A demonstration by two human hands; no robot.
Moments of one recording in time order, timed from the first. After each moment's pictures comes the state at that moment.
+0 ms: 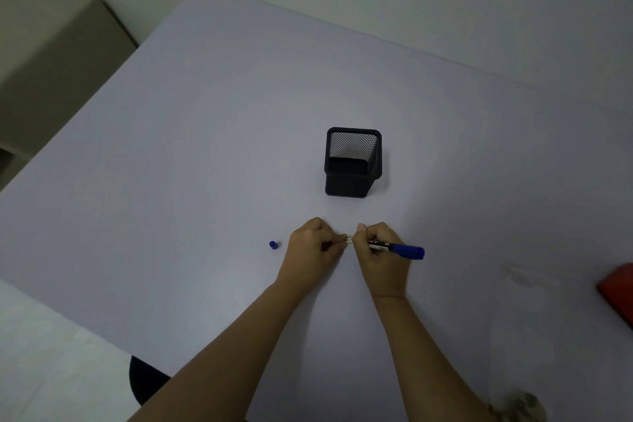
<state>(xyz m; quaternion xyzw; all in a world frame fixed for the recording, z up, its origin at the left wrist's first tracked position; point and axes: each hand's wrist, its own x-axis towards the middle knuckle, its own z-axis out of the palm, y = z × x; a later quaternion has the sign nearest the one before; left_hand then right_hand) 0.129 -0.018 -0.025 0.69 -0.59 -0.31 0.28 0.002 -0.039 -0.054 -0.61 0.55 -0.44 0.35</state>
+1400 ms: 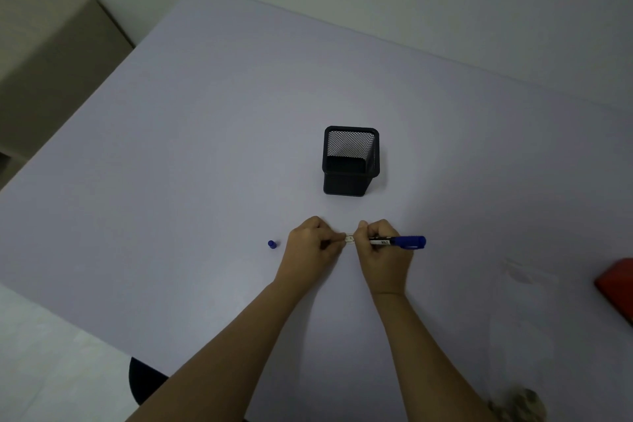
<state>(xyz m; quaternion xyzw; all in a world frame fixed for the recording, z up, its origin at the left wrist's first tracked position) 0.129 -0.019 -0.026 0.69 -0.59 -0.31 0.28 0.003 -0.041 -0.051 -0.59 0.57 -0.46 0.33</state>
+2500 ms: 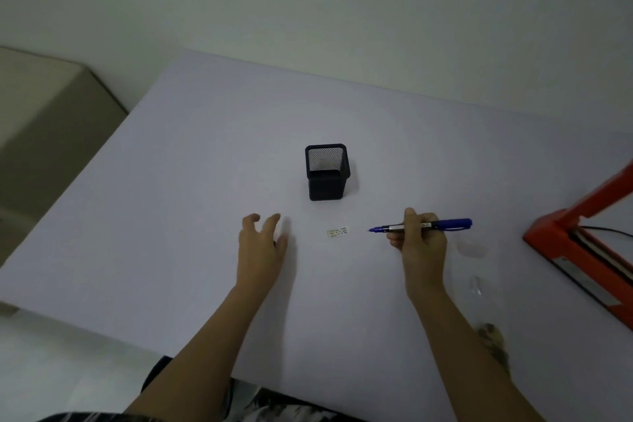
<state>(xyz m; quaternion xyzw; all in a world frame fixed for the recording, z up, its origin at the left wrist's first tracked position) 0.186 0.022 0.008 0.77 -0.57 -0.18 0.22 -0.038 0.005 0.072 -0.31 0.61 -0.58 0.44</state>
